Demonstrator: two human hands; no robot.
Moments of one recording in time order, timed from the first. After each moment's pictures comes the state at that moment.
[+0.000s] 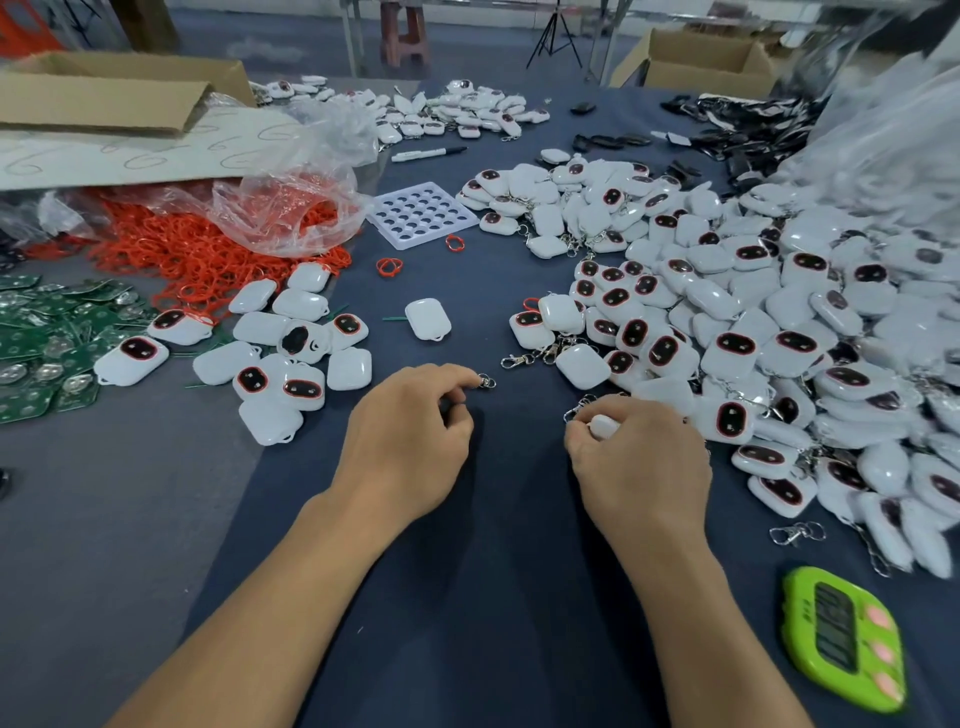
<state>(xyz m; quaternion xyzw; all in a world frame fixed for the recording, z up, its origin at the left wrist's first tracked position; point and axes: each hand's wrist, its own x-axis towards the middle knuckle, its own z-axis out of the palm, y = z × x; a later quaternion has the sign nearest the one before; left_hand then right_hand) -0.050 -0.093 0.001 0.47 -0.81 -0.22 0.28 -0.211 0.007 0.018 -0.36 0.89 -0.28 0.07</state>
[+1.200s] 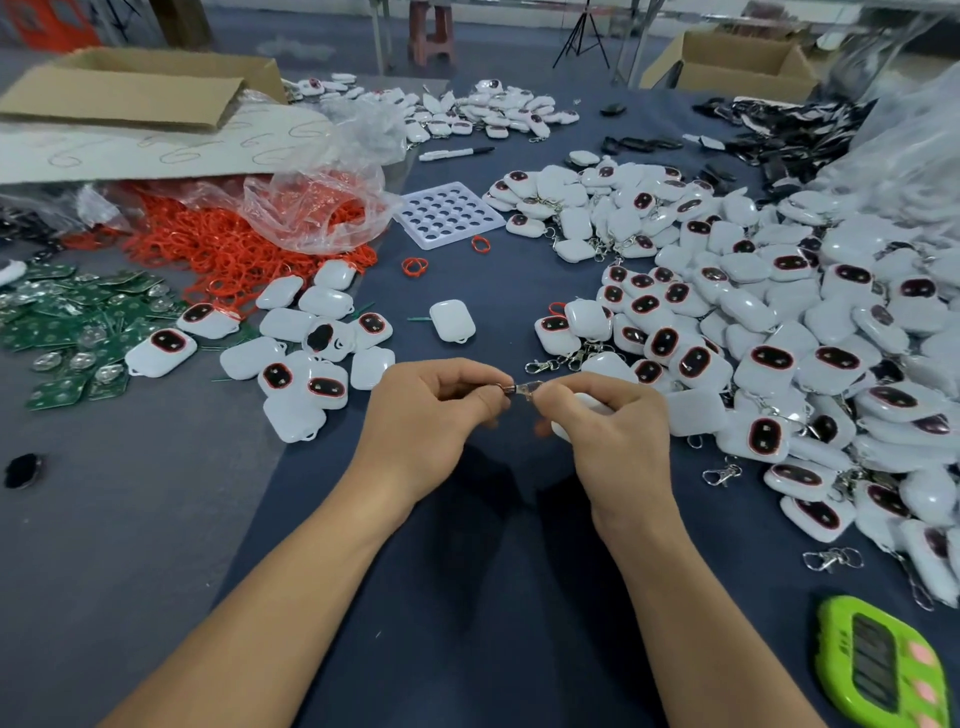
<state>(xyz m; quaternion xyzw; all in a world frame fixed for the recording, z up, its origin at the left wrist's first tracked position) -0.048 -0.101 0.013 0.42 -0.65 -0.52 0.36 -0.195 -0.026 0.010 -0.37 0.66 -0.58 0.30</state>
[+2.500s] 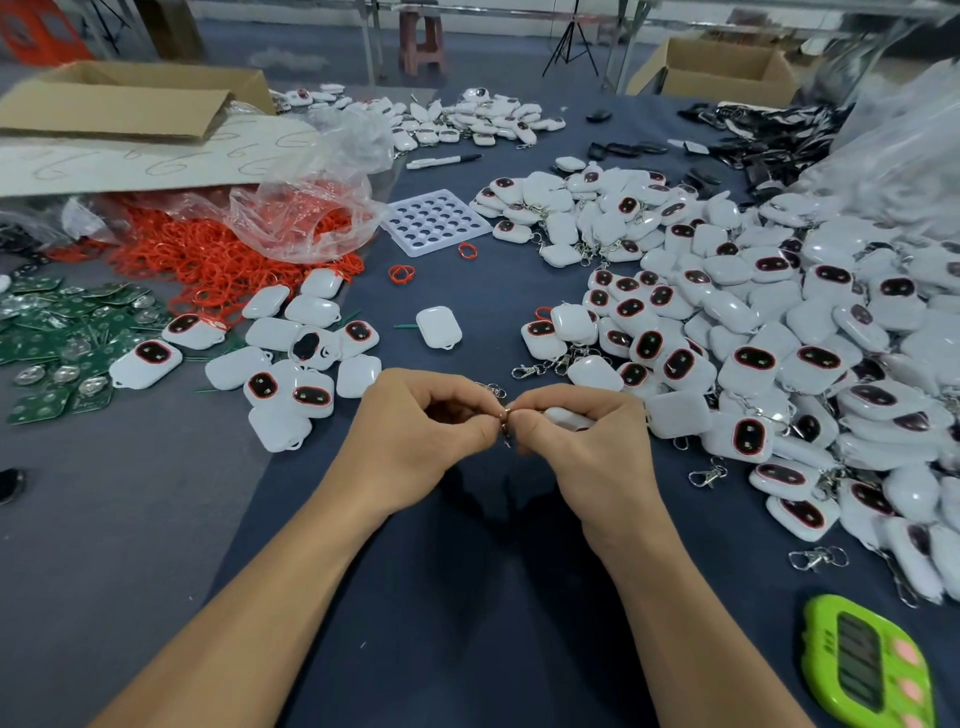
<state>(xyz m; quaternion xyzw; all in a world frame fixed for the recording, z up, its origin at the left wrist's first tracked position) -0.043 -0.097 0.020 0.37 -0.72 -0.48 0.34 -0.196 -0.018 0.013 -0.41 0.60 -0.59 0.34</state>
